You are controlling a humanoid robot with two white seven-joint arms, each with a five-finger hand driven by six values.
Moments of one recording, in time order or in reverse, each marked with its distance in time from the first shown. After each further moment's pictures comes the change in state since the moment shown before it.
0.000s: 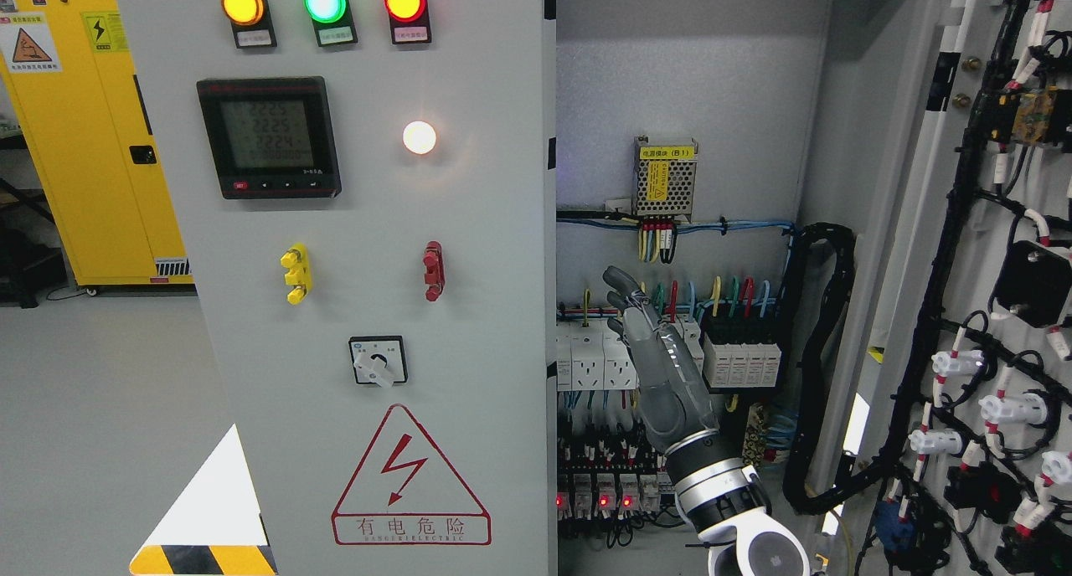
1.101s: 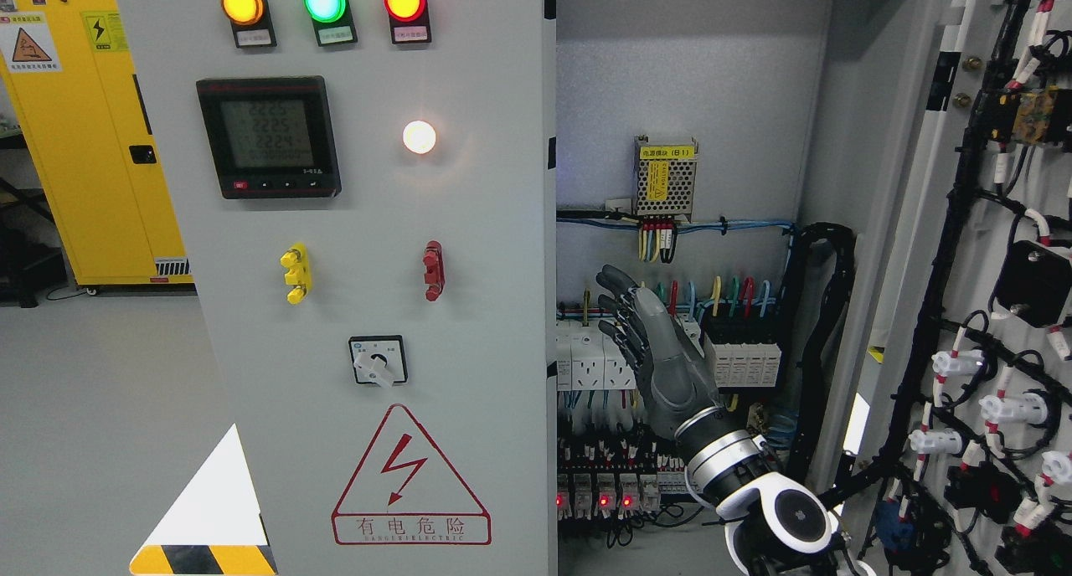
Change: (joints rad) left arm 0.000 -0.002 0.000 0.000 0.000 -0.001 0.000; right arm -0.067 -0.053 -0.012 0.037 -0.199 0.147 0.078
